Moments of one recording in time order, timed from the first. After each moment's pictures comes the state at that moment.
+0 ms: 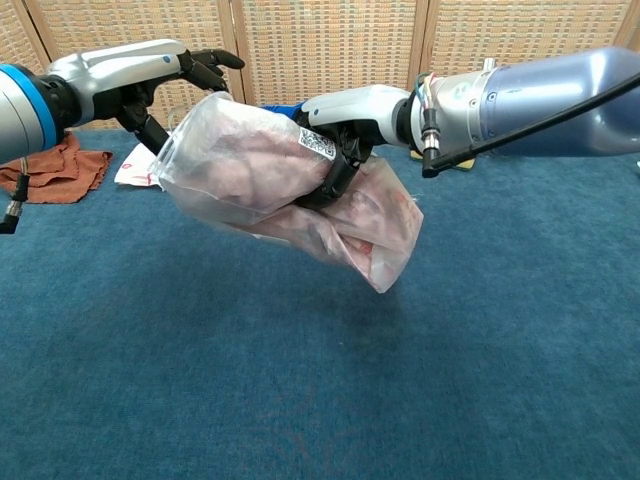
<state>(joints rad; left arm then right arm) -0.78 -1.39 -0.23 -1.66 1.16 0.99 0.16 1.15 -1.48 0.25 -1.53 -0.83 0.65 -0.09</state>
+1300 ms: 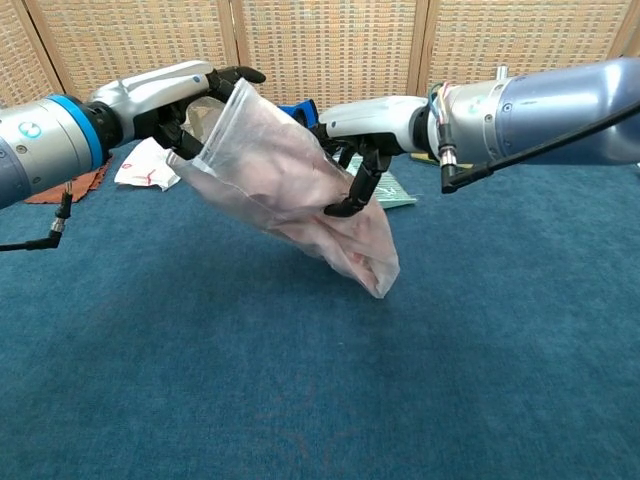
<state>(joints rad) -0.81 -1.53 -0.24 -1.50 1.19 0.99 0.07 1.15 -1.47 0.19 -1.52 -0.81 0.69 -0.19</state>
